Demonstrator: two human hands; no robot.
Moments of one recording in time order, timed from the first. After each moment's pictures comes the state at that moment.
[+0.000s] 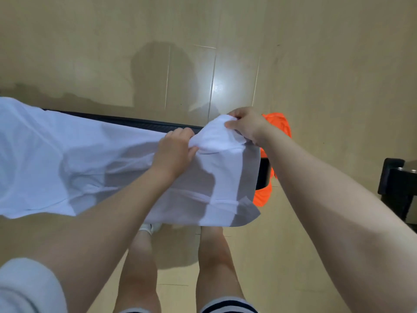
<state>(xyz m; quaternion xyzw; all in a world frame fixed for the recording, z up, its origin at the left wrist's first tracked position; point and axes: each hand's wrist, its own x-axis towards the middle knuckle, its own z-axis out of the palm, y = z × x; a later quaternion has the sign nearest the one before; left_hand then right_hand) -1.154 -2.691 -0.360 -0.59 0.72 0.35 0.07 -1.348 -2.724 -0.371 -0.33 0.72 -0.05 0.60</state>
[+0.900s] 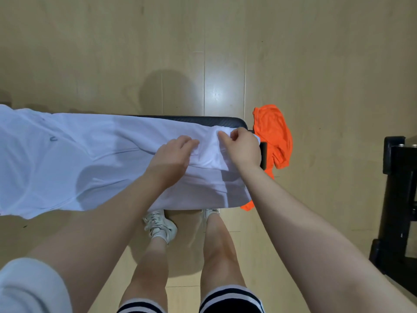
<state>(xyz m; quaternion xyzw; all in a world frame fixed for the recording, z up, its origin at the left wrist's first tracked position) -1.139 -2.649 -0.337 -0.45 0.83 0.32 0.09 -1.317 -2.625 -0.345 -0.33 0.84 -0.13 0.41</state>
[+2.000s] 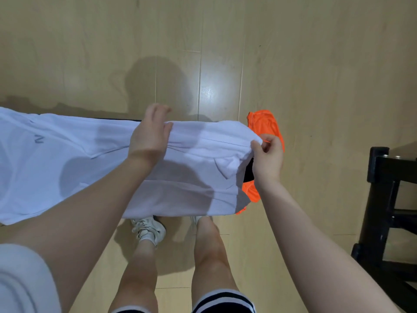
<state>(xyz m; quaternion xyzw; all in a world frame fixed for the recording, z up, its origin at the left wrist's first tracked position) -1.146 -2.704 -0.341 -0.62 0.71 0.32 -0.02 -1.360 -2.612 -0.340 -0.13 0.85 -0.34 0.38</state>
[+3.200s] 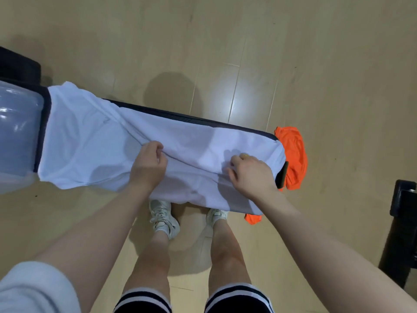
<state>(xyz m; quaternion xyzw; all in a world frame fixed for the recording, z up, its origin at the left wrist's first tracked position) -1.028 -2.633 -0.334 -0.75 0.56 0.35 -0.04 -1.270 -2.612 -0.300 -0.72 0.62 0.12 0.28</state>
